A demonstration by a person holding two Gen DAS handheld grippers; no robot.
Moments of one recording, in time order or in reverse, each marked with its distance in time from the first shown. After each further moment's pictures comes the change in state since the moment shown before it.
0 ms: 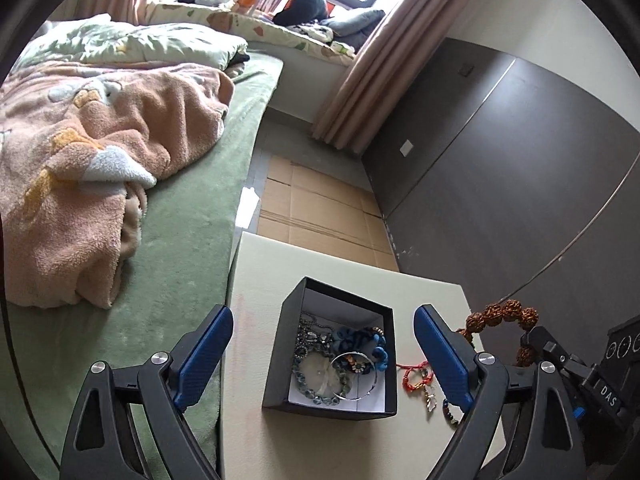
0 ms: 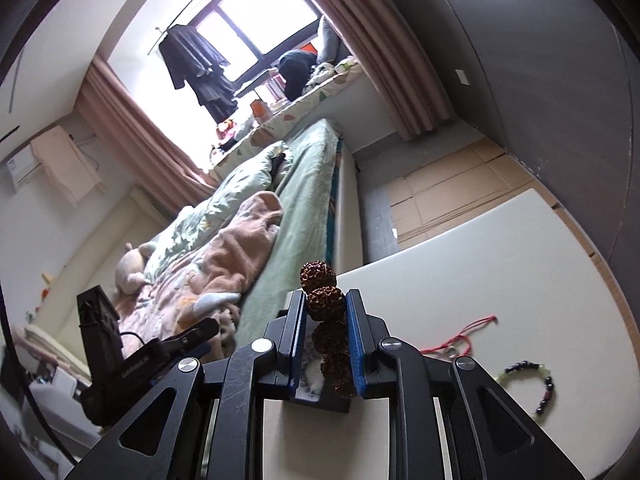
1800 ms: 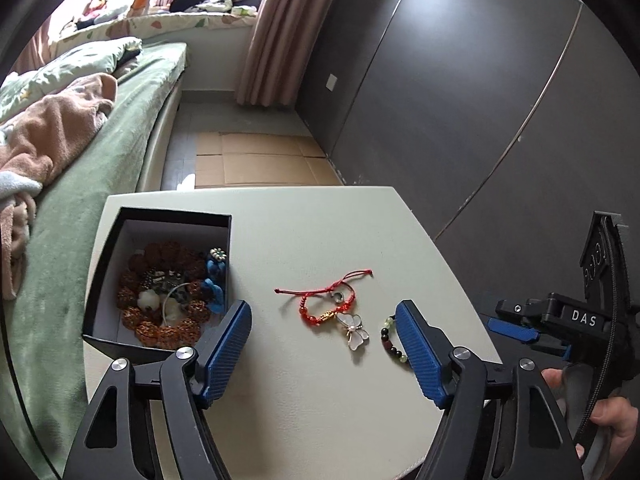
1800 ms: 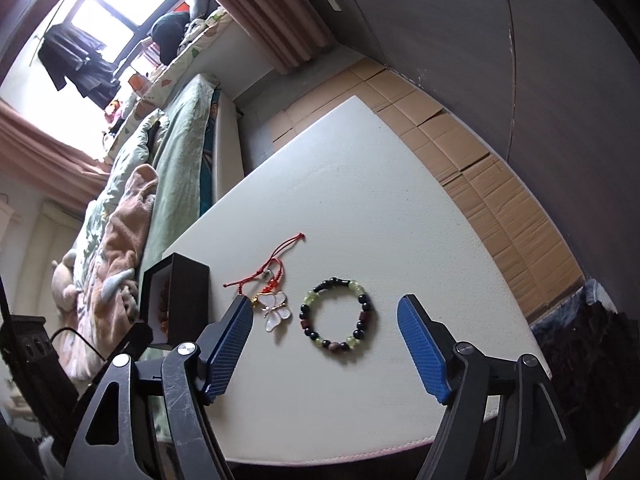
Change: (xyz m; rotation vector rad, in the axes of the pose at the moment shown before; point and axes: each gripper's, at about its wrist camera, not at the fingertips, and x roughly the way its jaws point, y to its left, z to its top) left arm 0.054 -0.134 -0.085 0.316 0.175 -0.062; right arm -0.042 -0.131 -0.020 0.275 0.251 -0.328
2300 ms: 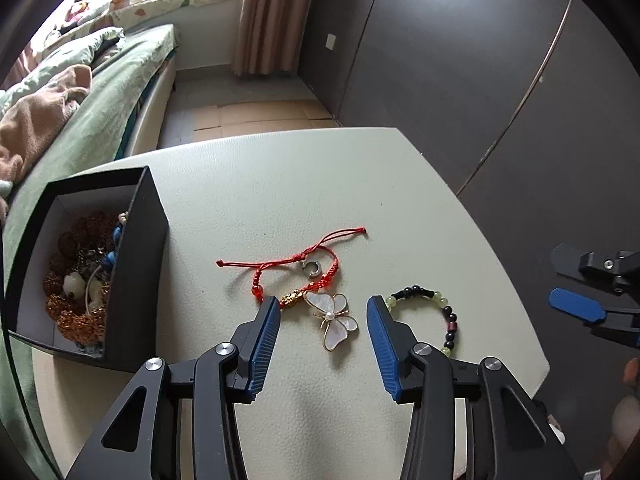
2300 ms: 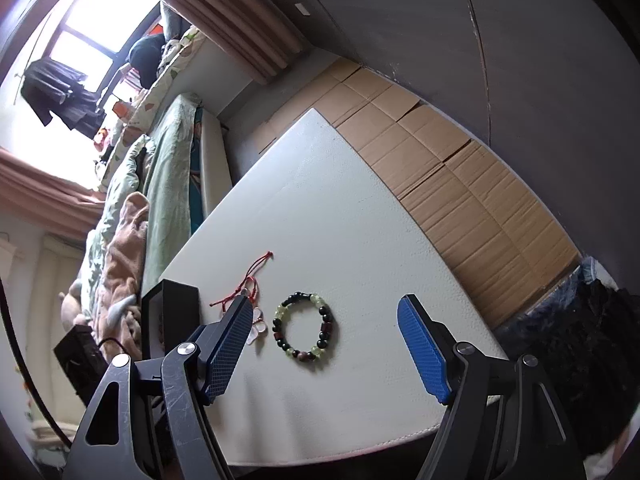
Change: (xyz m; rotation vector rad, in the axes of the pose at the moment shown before) left arm 0.074 -0.034 -0.019 0.055 0.121 0.090; right arm -0.013 -0.033 0.009 0.101 -0.014 0.006
